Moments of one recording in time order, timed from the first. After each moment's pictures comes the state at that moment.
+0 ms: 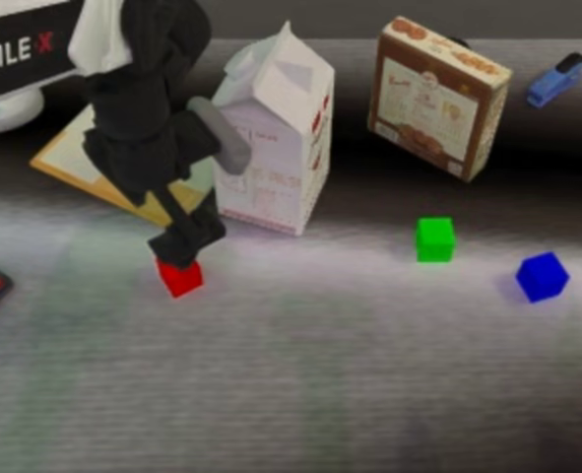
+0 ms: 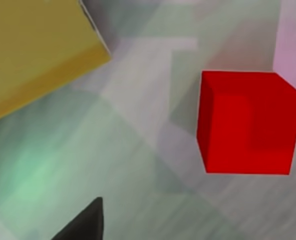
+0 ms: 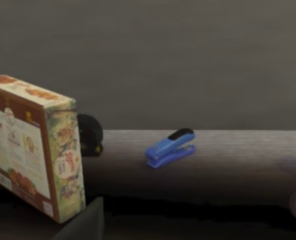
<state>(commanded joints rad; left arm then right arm) -0.39 2.08 1.64 -1.13 0.00 0.61 0.00 0.00 0.00 0.00 0.00 0.00</state>
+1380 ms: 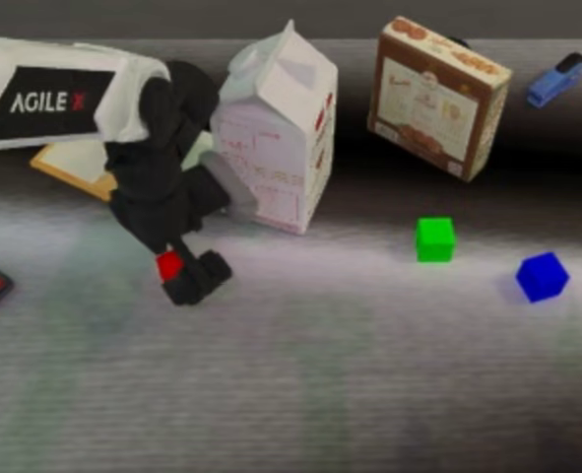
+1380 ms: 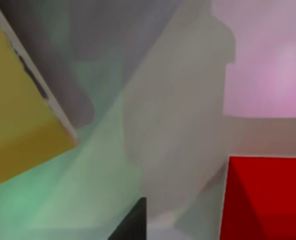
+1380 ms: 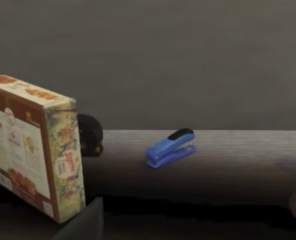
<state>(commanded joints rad) -0.40 2.21 1.46 -0.82 0.00 0.62 0.00 0.00 0.00 0.00 0.00 0.00</state>
